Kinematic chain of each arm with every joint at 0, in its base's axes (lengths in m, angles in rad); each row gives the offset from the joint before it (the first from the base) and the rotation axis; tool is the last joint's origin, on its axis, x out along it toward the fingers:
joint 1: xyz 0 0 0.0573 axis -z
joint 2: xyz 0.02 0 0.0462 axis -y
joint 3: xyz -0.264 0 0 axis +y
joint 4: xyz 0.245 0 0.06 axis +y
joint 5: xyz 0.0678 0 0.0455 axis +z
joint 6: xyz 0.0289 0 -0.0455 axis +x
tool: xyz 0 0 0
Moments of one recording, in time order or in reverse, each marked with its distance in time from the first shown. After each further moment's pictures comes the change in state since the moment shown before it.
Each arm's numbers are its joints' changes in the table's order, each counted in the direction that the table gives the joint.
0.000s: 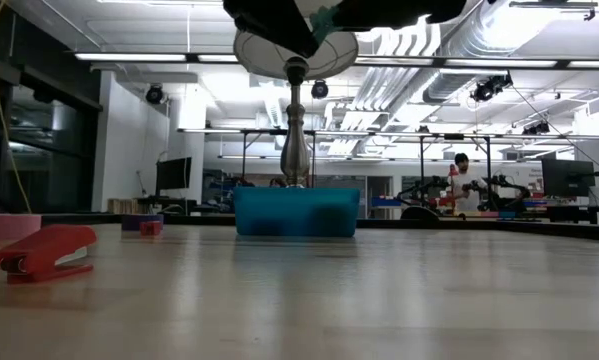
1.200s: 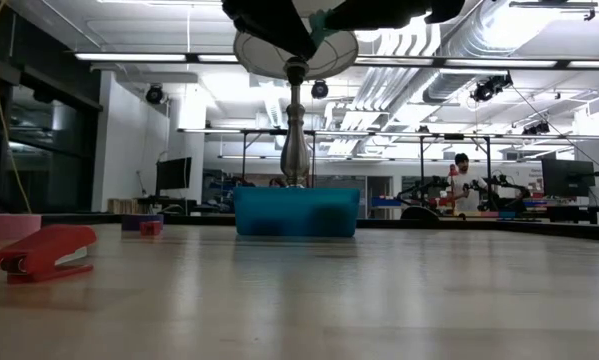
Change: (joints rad) left arm 0.000 0.000 0.000 0.014 0.002 -0.003; right arm -0.012 0.000 0.000 0.000 -0.050 0.004
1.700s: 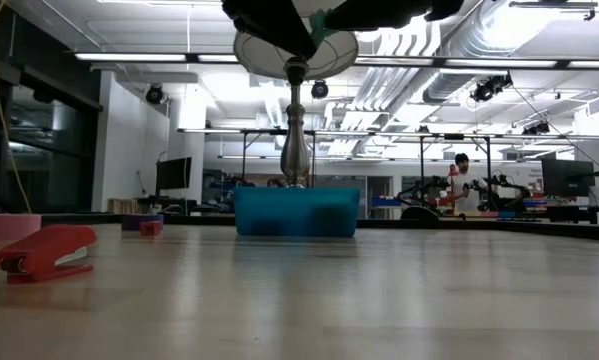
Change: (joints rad) left arm 0.000 0.000 0.000 0.000 -0.003 -0.002; right arm 0.000 0.000 0.000 0.000 -0.001 0.035
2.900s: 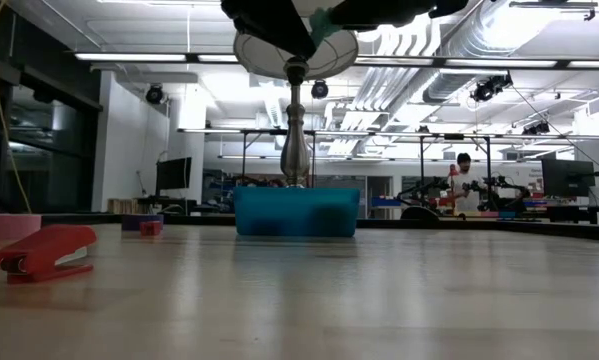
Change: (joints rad) left arm 0.000 0.001 0.000 0.001 -0.026 0.001; right arm 0.000 0.000 0.000 0.007 0.044 0.005
